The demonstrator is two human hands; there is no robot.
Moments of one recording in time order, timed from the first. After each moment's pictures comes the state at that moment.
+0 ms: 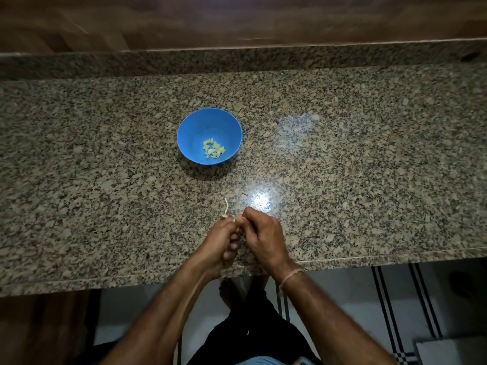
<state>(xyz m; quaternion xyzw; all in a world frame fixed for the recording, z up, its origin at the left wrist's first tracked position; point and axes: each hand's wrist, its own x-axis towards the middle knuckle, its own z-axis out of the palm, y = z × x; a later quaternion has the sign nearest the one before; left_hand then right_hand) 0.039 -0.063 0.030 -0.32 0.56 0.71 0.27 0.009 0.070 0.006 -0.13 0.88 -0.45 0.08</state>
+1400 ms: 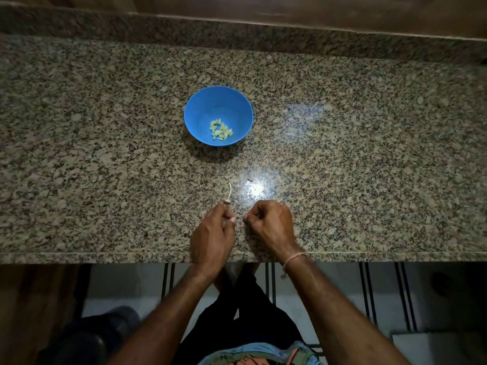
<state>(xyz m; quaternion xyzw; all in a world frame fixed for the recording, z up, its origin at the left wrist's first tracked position) 0.071 -0.060 0.004 -0.24 0.91 0.35 0.04 -0.001 0.077 0.001 -0.07 0.93 -0.33 0.17</state>
